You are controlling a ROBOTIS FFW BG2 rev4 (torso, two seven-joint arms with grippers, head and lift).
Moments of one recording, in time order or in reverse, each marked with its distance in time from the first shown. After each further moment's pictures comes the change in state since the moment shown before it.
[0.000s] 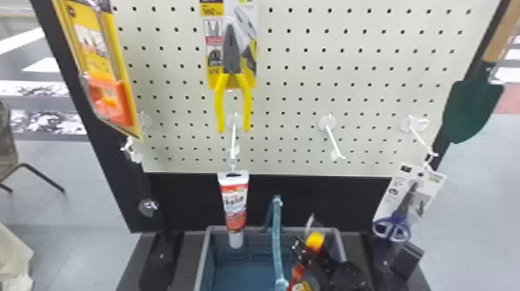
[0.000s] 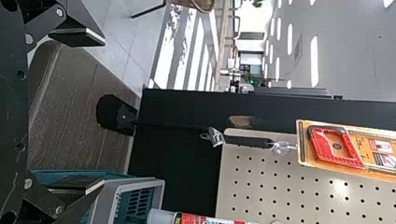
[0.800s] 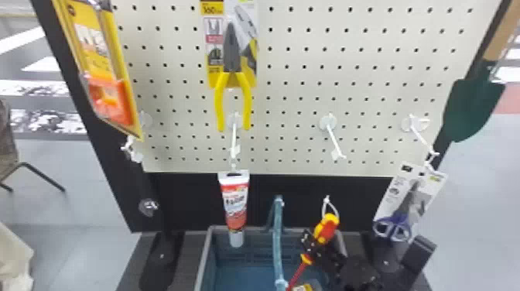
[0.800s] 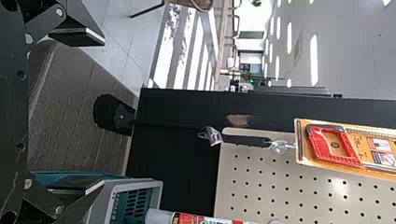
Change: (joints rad) left arm 0.009 0.009 0.000 -0.029 -0.003 0.022 0.000; right arm 0.022 0.008 -0.044 -0.093 0.025 0.050 -0.014
